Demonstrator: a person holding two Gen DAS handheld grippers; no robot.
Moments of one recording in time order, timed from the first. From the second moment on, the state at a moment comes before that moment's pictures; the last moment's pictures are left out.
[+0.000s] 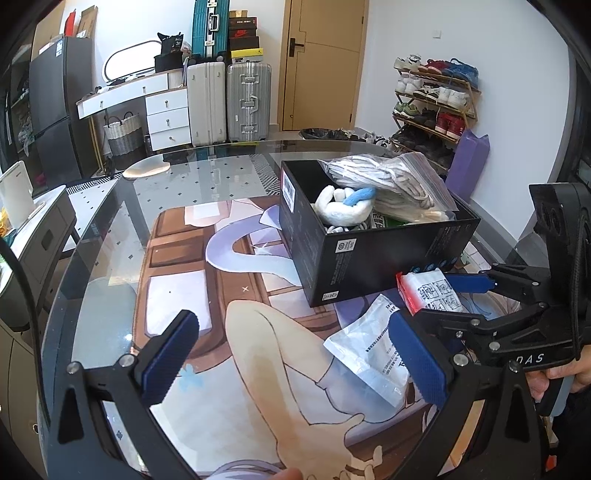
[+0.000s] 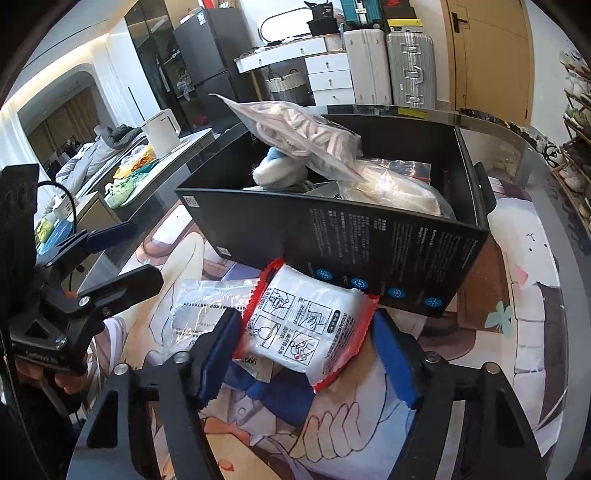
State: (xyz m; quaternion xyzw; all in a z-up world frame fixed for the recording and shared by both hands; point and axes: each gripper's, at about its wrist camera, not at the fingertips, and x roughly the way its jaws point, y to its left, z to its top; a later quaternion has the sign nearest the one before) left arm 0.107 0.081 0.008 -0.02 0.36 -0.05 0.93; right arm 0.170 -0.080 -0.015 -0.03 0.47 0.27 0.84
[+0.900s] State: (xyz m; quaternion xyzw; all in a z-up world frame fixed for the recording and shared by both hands) left arm 0.109 0.030 -0.014 0.04 0.42 -0.13 0.90; right arm 0.160 -0.132 0.010 -0.05 0.46 0.28 0.84
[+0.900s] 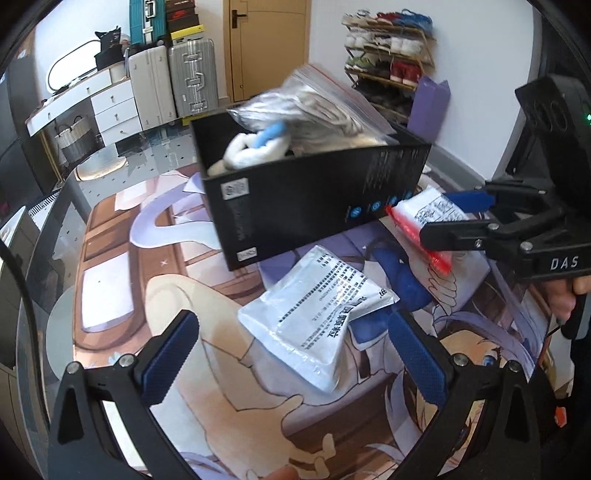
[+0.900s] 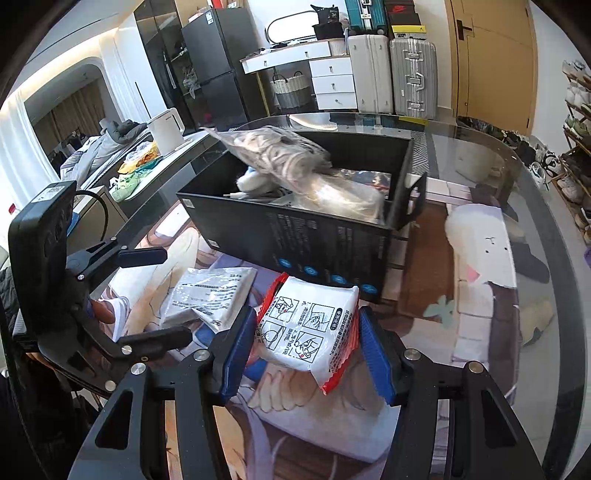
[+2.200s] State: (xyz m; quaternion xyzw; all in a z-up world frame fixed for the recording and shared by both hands) left arm 0.101 0.013 -0.003 0.06 0.42 -0.18 0.89; right arm 0.162 -0.141 0.009 -0.06 0.47 0.28 0.84
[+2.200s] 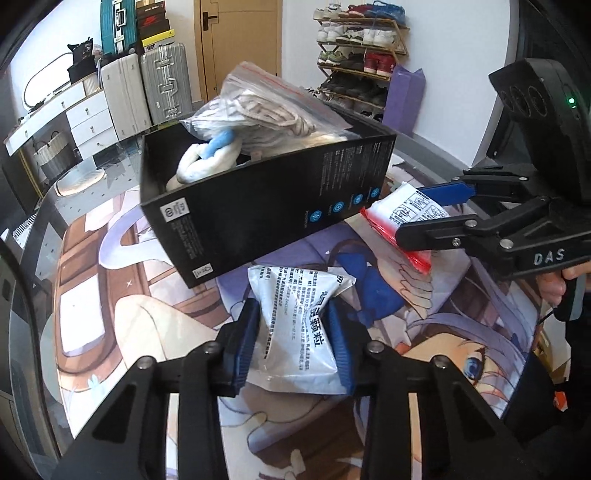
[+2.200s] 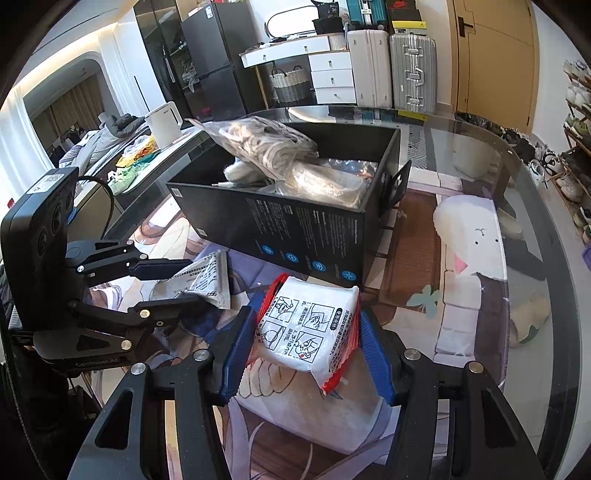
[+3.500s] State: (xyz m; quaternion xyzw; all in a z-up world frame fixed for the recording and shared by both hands) left arm 0.136 0.074 0.084 -0.05 0.30 -0.10 0.95; right arm 0.185 -0.152 0.087 -0.01 0.35 0.28 0.89
